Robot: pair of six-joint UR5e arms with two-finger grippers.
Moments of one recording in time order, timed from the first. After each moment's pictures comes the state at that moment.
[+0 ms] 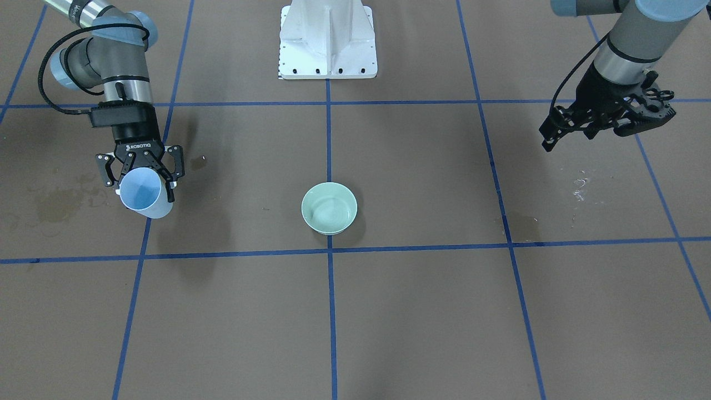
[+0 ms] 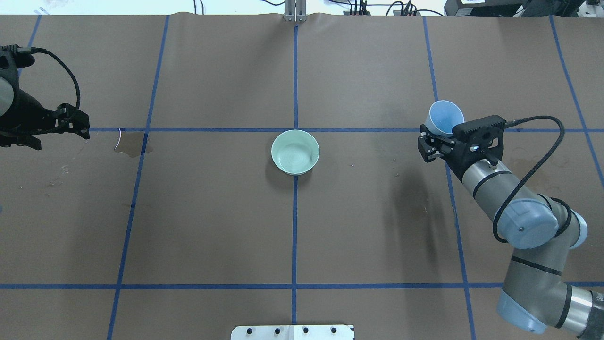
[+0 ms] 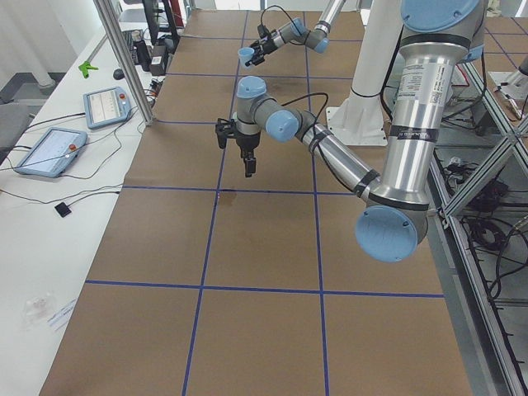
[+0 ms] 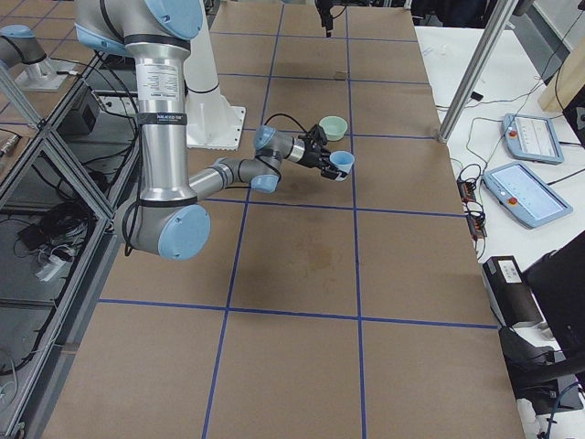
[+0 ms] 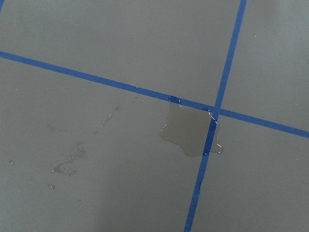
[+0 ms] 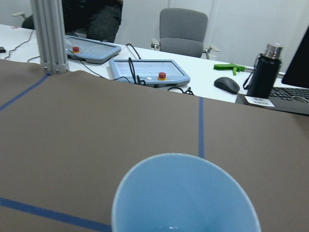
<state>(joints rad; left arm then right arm) -0.97 -1.71 -2.09 -1.51 -2.08 -1.08 0.47 -1.50 1.79 -0.62 0.98 0.83</state>
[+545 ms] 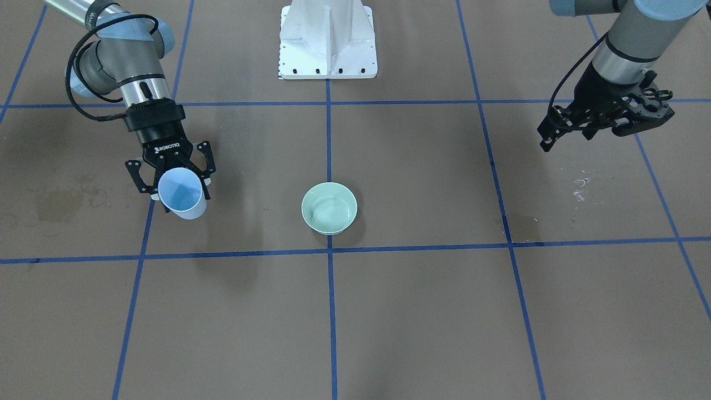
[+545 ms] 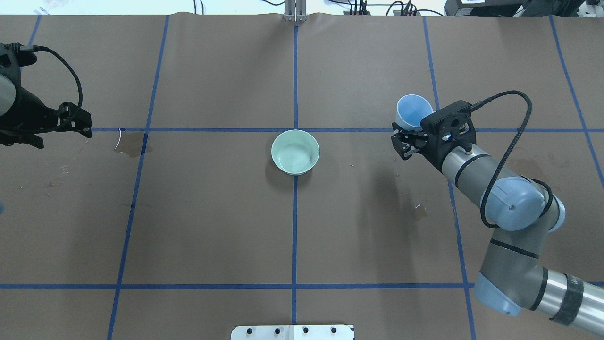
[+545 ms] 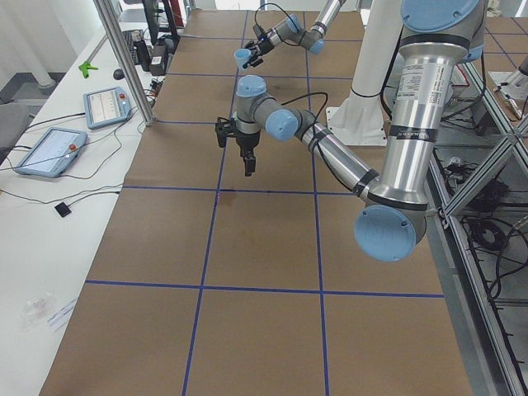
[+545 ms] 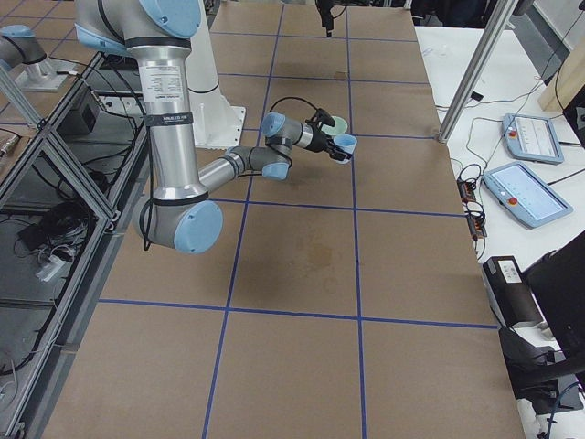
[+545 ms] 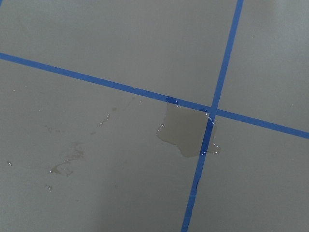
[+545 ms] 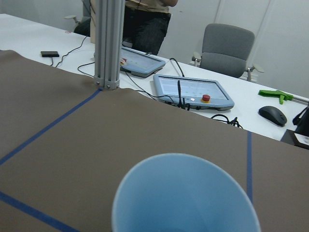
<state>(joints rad) -0.97 -1.72 -2.09 -1.51 -2.08 -1.07 0.50 -1.37 1.75 -0.62 1.17 0.64</state>
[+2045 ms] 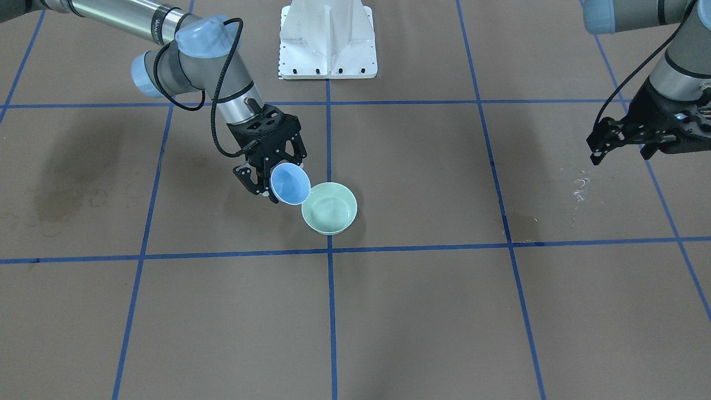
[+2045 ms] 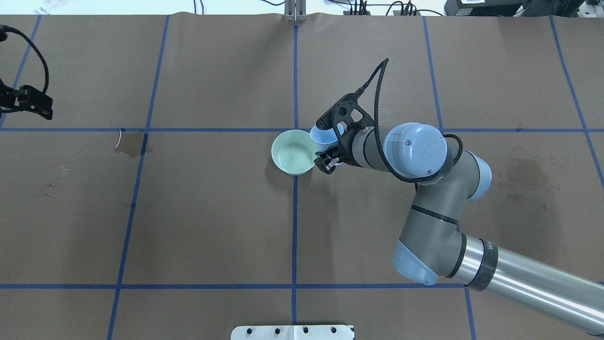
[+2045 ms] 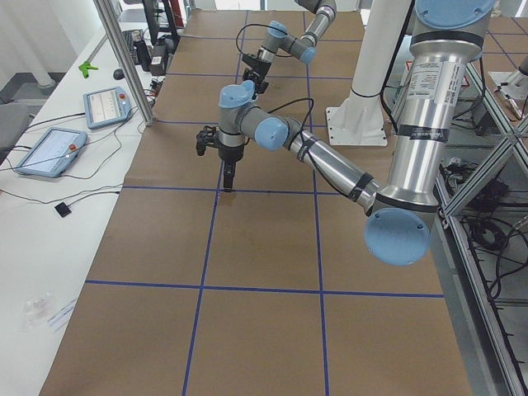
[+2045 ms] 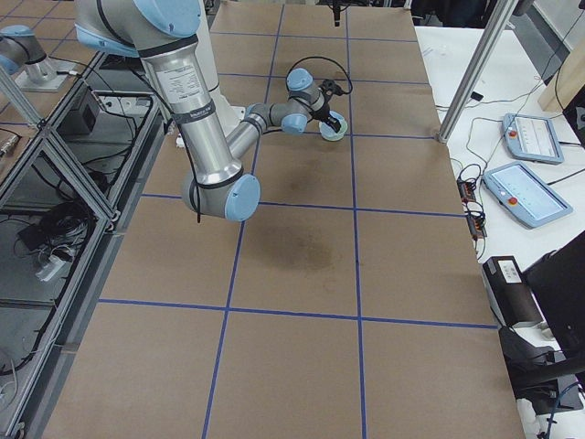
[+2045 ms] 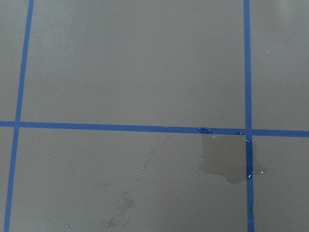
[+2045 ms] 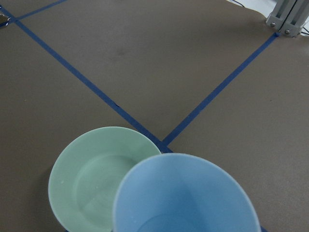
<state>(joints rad) -1.11 -1.71 -1.99 -1.49 -2.08 -0.67 0.53 -1.04 1.69 -1.08 1.63 0.48</state>
